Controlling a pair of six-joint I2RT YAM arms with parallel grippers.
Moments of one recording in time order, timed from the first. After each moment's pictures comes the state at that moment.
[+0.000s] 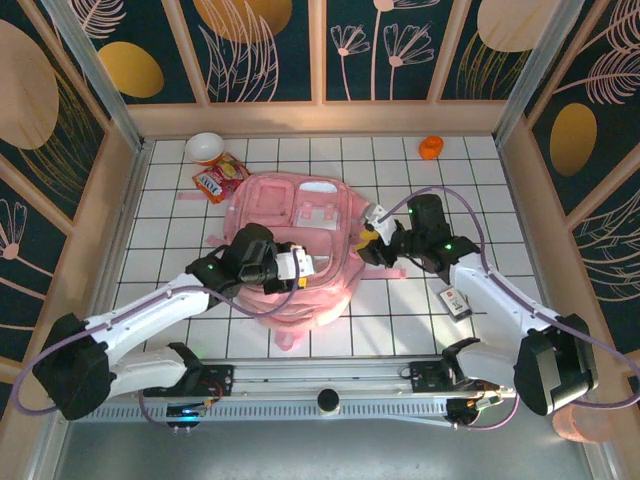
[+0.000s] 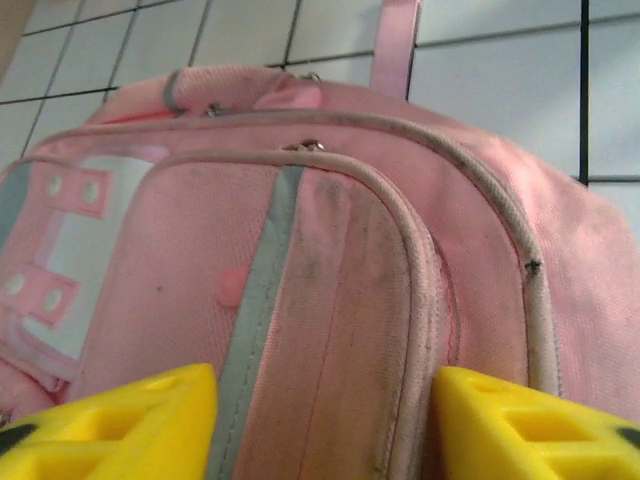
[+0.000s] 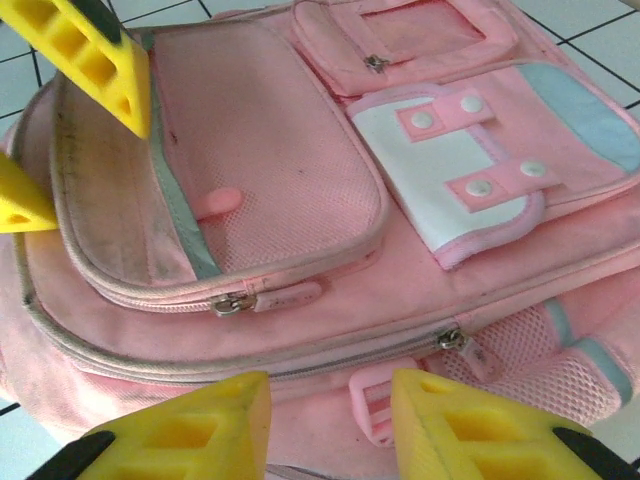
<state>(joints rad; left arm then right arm) -0.75 1.19 0.72 -0.27 0.22 0.68 0.44 1.17 0.76 -0.28 -0.60 -0.42</state>
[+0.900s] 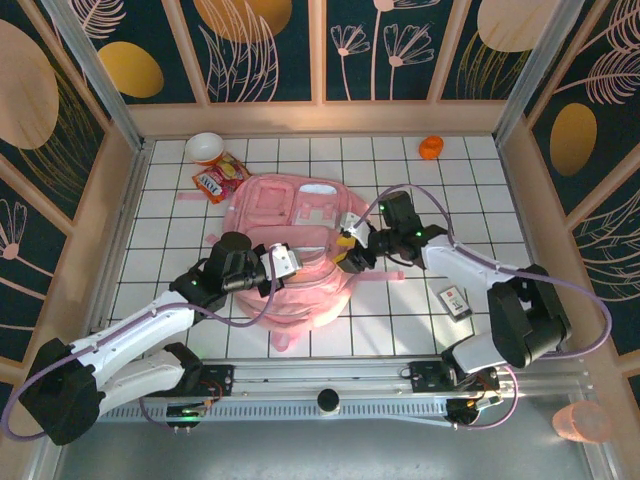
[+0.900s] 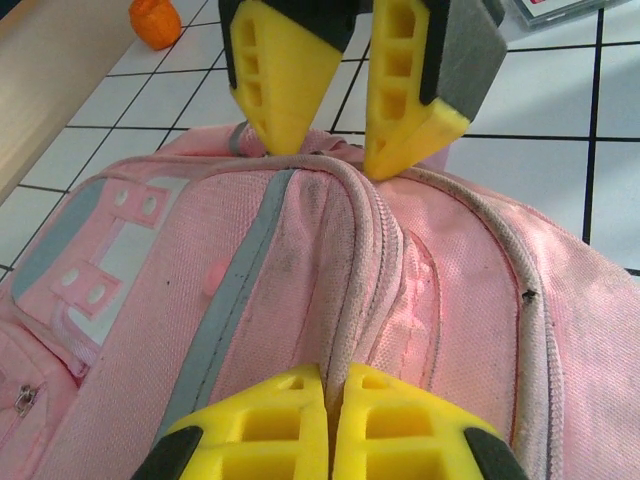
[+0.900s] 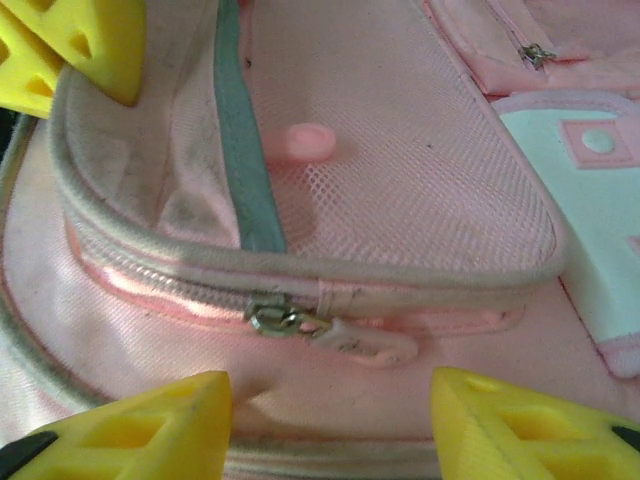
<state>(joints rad) -0.69 1.02 0.56 -0.06 0.31 0.51 0.52 1.45 0.84 -0.19 -0.73 -0.55</state>
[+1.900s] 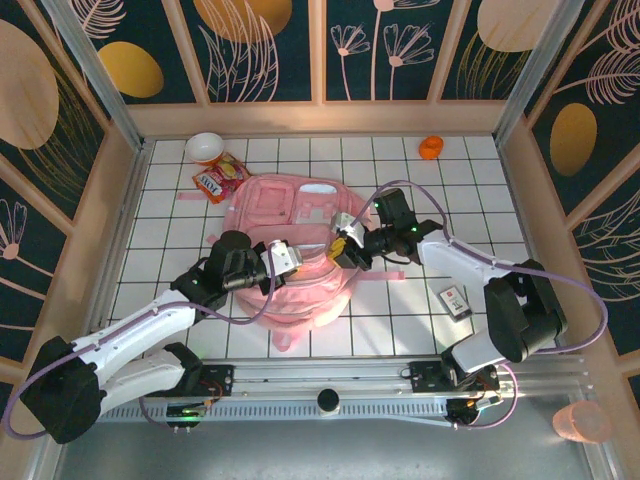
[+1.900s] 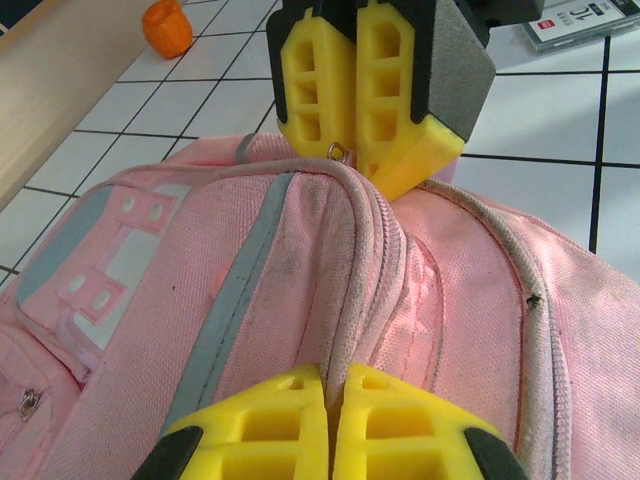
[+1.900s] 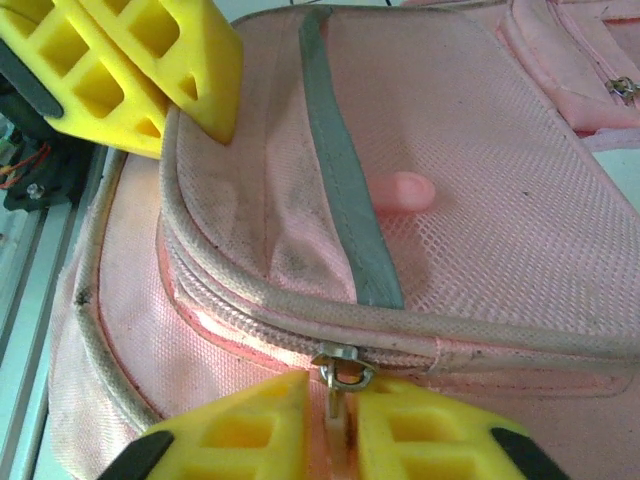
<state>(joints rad) -0.69 1.03 0.56 -0.02 0.31 0.47 0.54 1.47 0.89 -0.27 -0.84 -0.54</state>
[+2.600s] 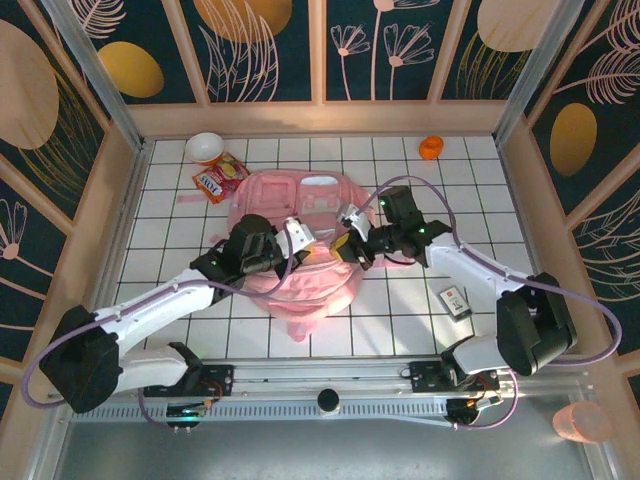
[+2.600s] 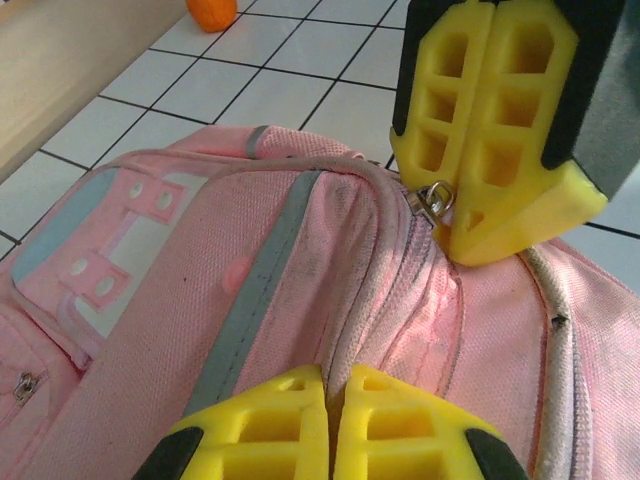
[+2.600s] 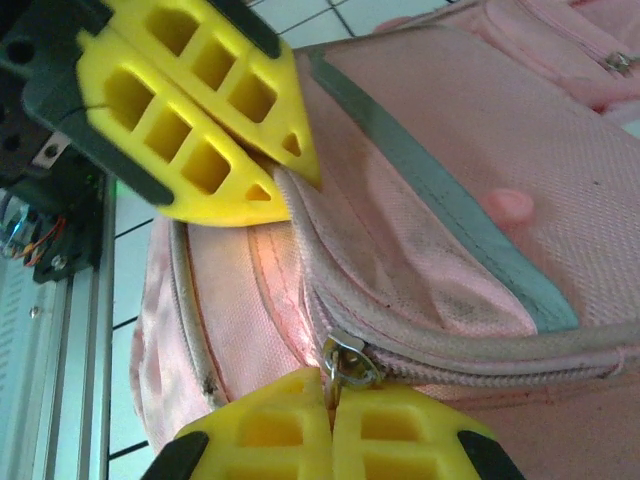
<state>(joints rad) -0.72 1.24 0.73 -0.01 0.19 0.31 0.54 1.38 0.89 -0.29 -0.79 -0.28</state>
